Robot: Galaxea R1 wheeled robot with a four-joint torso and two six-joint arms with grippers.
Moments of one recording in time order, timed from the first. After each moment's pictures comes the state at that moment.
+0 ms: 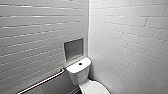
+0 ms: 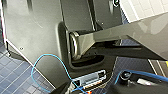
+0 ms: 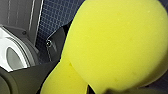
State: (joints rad) left arm 1.49 2.80 -2.26 0.15 0.05 -0.11; right arm -1.56 2.72 -2.30 -0.66 0.27 1.01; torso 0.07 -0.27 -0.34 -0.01
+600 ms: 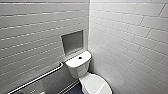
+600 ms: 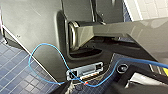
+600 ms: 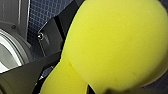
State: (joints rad) left arm 1.46 2.81 -2.27 0.15 0.04 -0.11; right arm -1.54 2.75 -2.35 -0.66 0.27 1.01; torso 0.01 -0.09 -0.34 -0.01
